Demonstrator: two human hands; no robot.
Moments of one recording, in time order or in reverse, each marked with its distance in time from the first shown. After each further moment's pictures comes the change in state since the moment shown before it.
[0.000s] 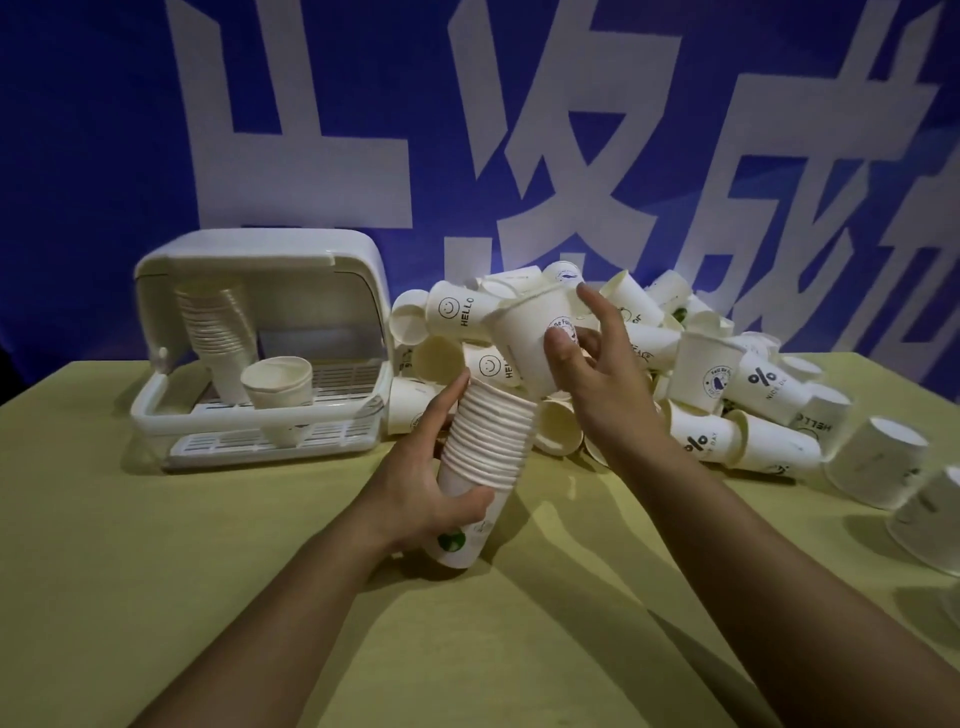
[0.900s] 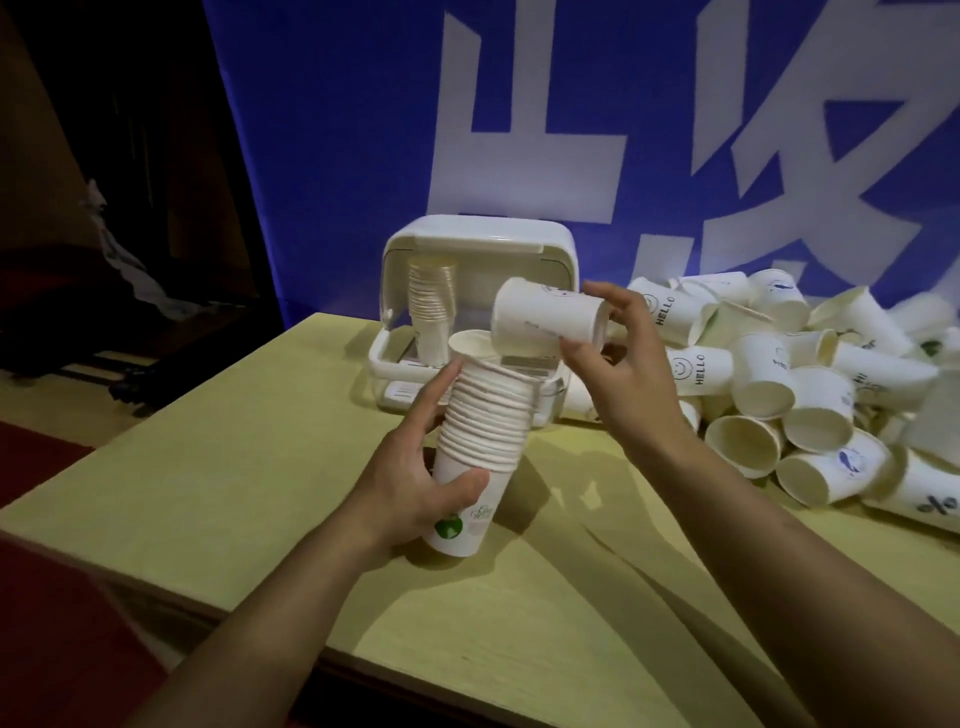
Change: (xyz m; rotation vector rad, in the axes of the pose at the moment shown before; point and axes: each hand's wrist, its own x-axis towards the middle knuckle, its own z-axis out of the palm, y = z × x) left_hand -0.119 -0.016 -0.097 -0.053 0.350 -0.148; right_hand -0.013 -0.029 0.129 0.107 -0.224 -0.186
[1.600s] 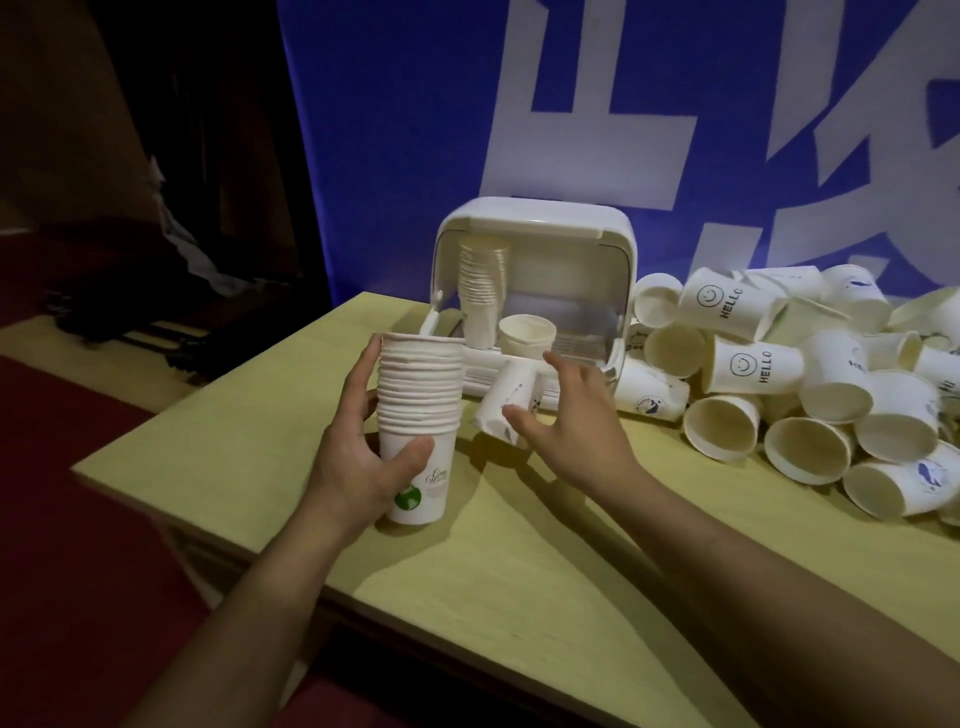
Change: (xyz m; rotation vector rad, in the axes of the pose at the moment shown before) left_hand -0.037 -0.025 -0.054 -0.005 0.391 -0.084; right_hand -0.022 0.043 0.080 -0.607 -0.288 0.149
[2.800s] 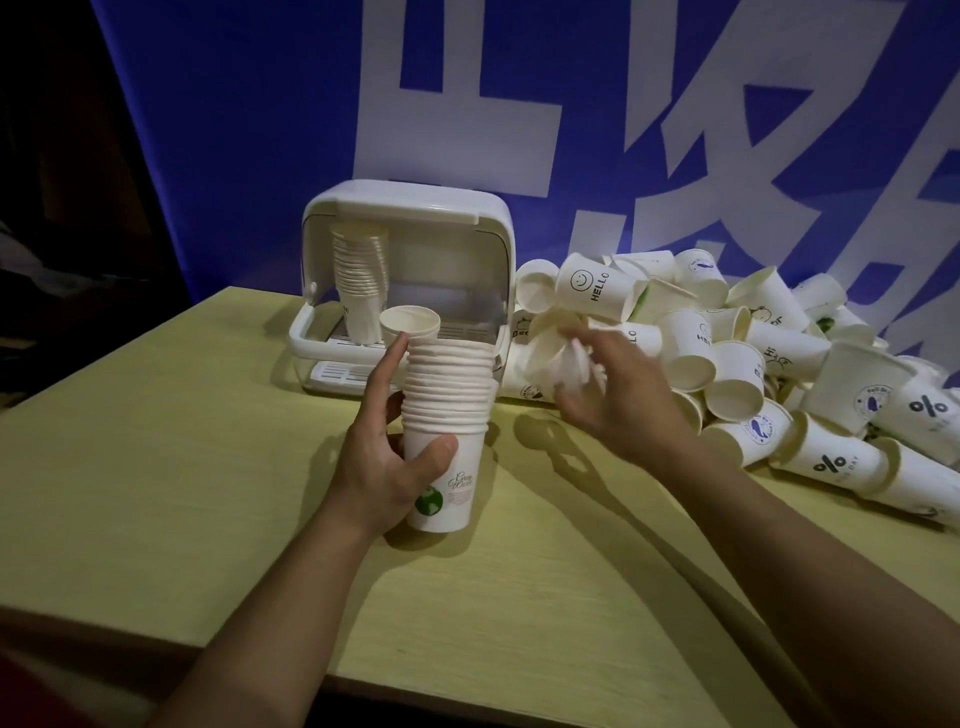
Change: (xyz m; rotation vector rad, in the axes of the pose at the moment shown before) left_hand 0.013 0.009 0.109 -0.180 -0.235 0.125; right_hand -0.013 0.102 -0.109 -0.111 0.225 -0.226
